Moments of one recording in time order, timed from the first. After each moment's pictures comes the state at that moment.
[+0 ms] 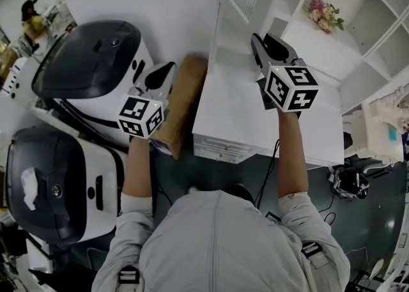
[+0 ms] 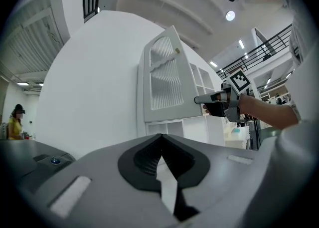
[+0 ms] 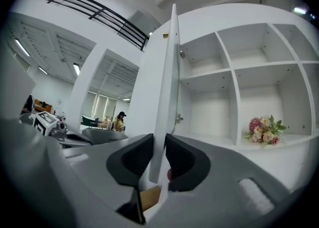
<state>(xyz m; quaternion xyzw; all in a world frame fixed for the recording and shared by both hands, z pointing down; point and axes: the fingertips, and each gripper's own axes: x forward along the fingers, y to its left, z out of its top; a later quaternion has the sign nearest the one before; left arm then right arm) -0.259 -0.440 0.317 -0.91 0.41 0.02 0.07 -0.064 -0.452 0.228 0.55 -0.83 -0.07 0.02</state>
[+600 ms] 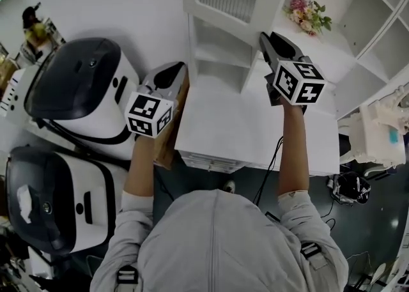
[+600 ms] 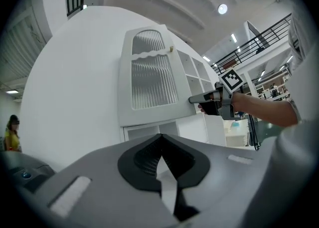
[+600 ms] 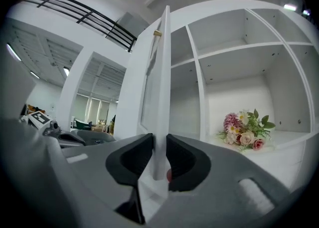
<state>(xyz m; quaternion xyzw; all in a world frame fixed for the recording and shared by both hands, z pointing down) -0.127 -0.491 0.305 -0.92 0.38 -0.02 0.10 0.076 -0.514 0.224 0.57 -0.82 -0.05 0.00</state>
